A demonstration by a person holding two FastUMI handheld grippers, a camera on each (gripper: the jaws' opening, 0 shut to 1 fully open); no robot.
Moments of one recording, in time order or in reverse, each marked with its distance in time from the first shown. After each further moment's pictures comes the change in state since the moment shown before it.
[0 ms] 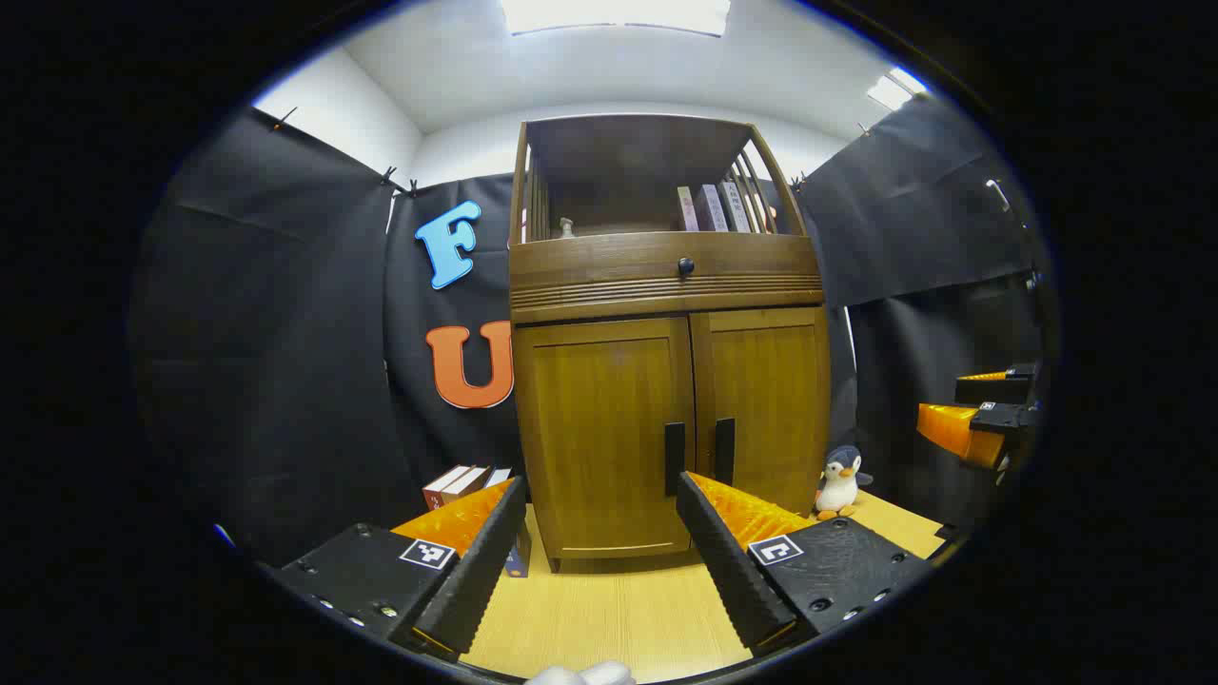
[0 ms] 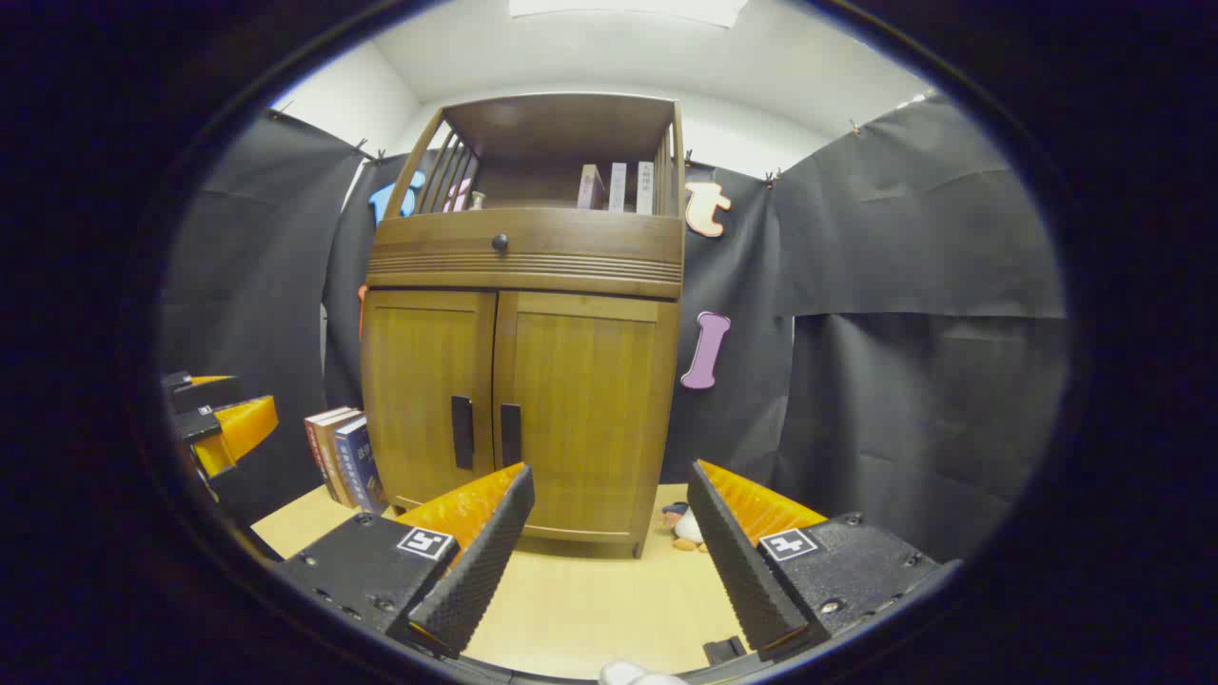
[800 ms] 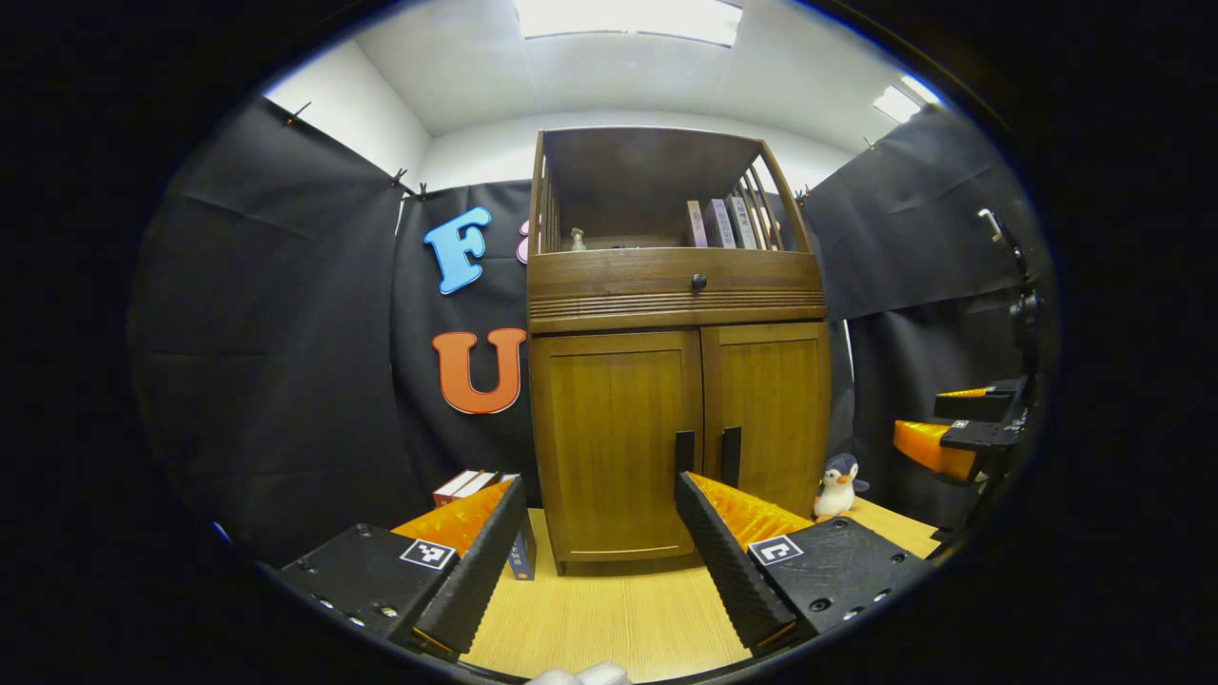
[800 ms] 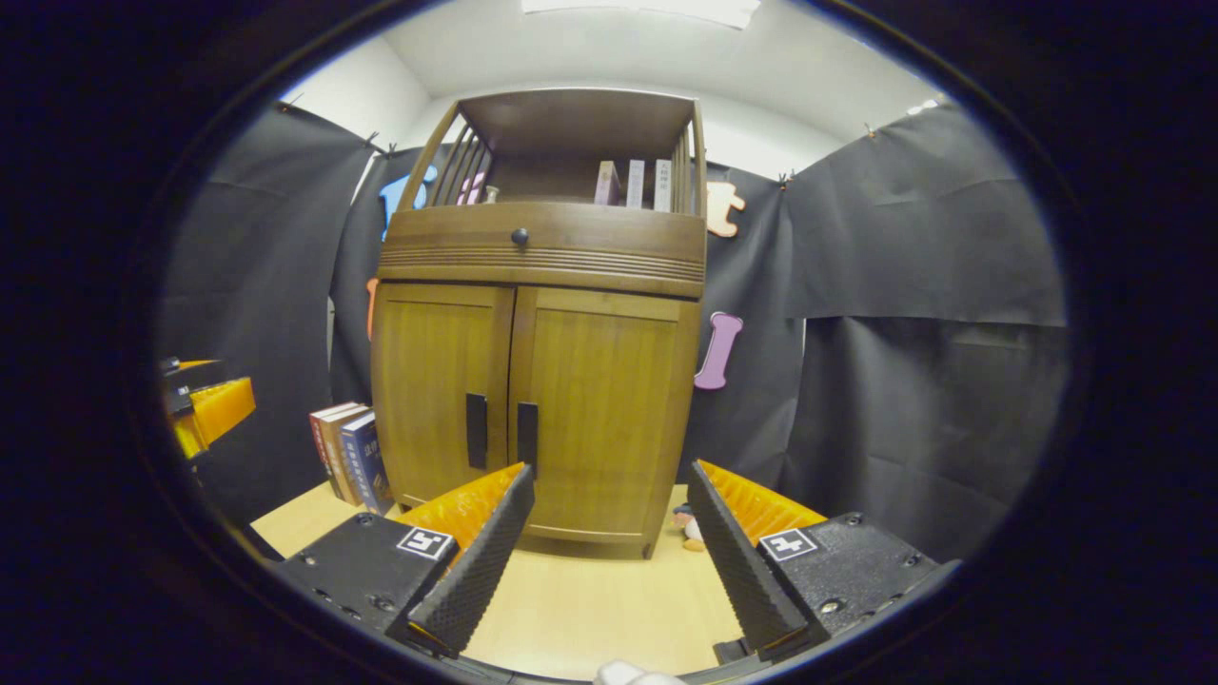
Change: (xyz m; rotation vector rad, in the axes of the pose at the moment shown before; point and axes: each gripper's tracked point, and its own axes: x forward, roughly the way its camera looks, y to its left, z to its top) left arm -0.019 0.023 0.005 -0.010 -0.021 -0.019; right arm 0.012 0.031 -0.004 -0.017 0.009 0.026
